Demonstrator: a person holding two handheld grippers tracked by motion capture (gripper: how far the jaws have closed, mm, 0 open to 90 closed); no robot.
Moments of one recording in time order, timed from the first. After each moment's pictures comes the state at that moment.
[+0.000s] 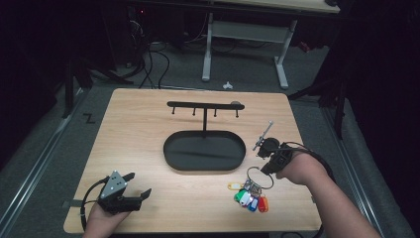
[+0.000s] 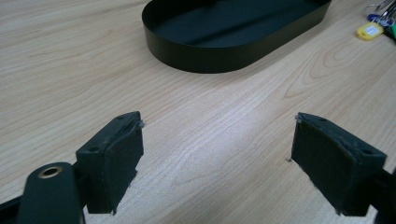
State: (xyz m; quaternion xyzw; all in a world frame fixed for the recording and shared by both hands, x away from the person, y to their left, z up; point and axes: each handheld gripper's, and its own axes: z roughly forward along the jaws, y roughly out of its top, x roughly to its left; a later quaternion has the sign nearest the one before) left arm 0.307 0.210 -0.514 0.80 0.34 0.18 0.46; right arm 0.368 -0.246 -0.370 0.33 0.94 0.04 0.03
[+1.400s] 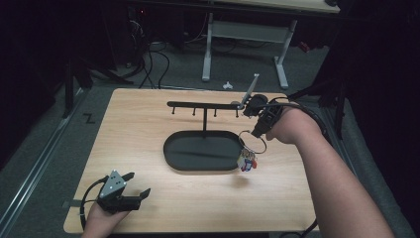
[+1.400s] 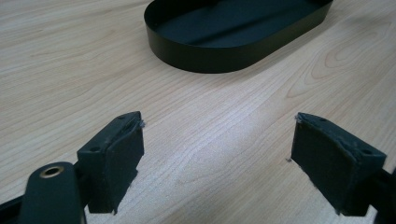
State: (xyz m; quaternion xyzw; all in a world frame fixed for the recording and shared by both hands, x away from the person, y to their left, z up) left arm 0.308 0.213 -0.513 0.80 0.34 0.18 0.46; right arm 0.417 -0.195 -0.270 0.32 0.94 0.03 0.09
